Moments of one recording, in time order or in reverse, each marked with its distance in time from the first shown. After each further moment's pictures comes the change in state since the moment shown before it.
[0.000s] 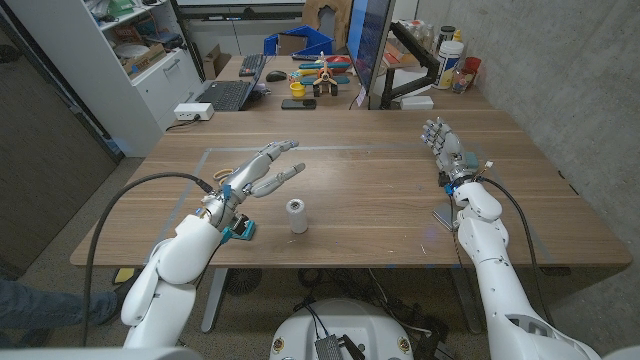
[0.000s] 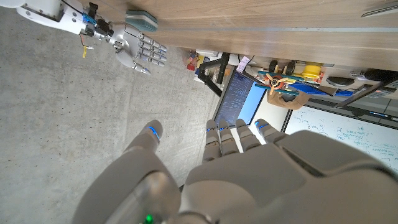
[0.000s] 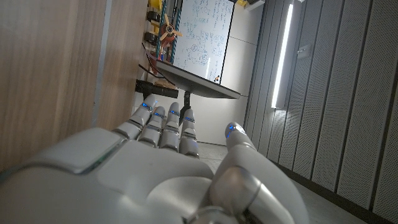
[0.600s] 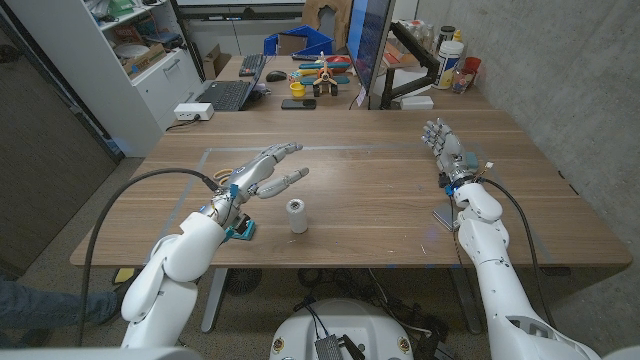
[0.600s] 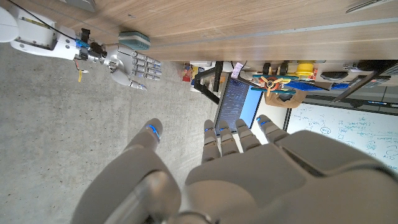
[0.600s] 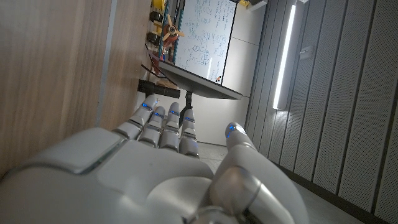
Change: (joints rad) left arm -0.001 0.036 0.028 -0.024 0.109 0.036 0.020; left_hand 0.018 0.000 -0.004 -0.012 -0.007 0.015 -0.041 0.000 0.005 -0.002 -0.014 0.000 0.000 0.000 0.000 0.000 0.000 0.045 0.055 0.005 0.000; right arm -0.003 -0.001 -0.003 0.003 -0.008 0.000 -0.005; right_hand 0.000 0.000 -0.004 -0.004 0.000 0.000 0.000 0.000 0.000 0.000 0.000 0.000 0.000 0.000 0.000 0.000 0.000 0.005 0.006 -0.007 0.000
